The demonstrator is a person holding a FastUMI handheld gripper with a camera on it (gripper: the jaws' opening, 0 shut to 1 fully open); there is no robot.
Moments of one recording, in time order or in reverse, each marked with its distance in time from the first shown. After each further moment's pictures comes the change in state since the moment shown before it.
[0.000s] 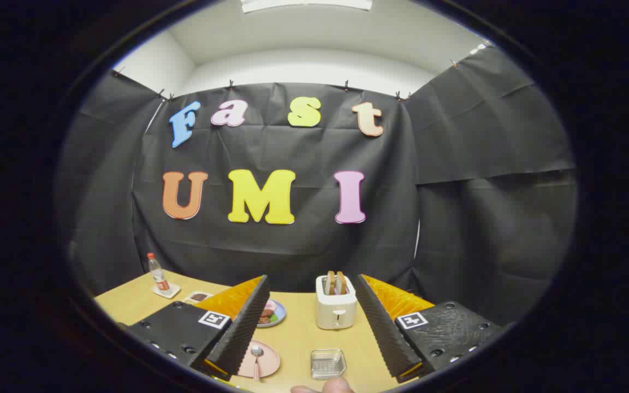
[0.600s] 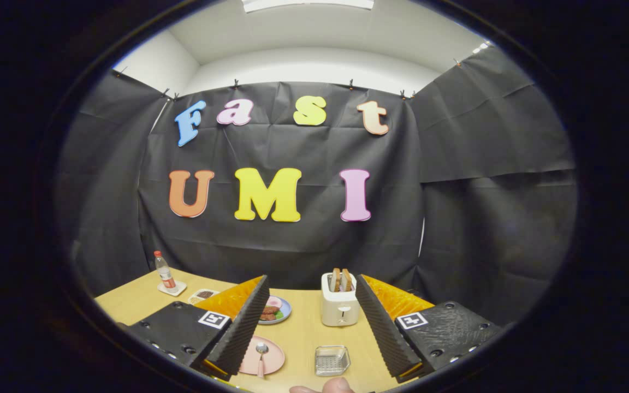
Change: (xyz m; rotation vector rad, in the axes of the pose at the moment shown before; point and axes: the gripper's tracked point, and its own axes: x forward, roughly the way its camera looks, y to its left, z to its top) arm -0.011 0.012 -0.004 0.009 0.021 0.042
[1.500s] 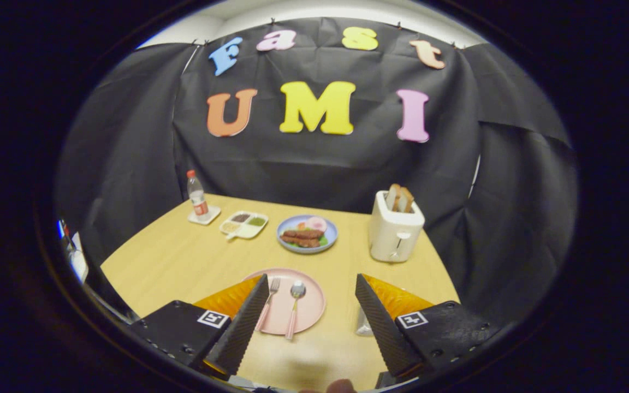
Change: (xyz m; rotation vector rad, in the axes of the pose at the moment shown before) arm 0.023 0.083 -0.187 -0.106 0.483 0.216
